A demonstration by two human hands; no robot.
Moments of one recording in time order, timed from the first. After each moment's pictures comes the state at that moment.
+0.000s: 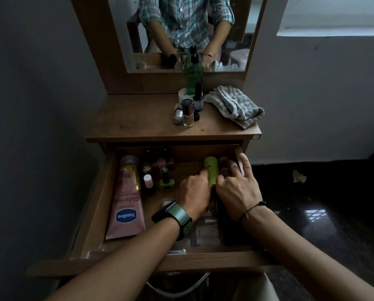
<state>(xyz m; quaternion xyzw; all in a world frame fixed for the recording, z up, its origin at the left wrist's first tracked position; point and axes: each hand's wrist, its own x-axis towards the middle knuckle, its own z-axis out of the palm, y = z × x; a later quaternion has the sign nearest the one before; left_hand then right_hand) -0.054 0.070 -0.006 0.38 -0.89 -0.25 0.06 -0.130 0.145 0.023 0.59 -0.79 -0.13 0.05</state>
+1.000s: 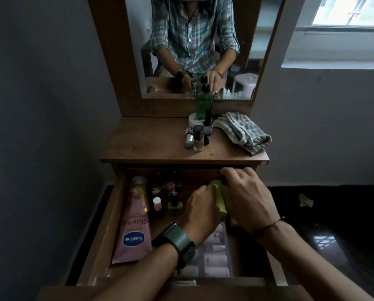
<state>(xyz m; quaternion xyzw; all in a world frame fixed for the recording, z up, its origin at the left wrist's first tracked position) -0.045 0.068 0.020 0.34 -0.88 -0.28 0.17 -0.135 0.131 0.058 0.56 -0.80 0.18 0.08</state>
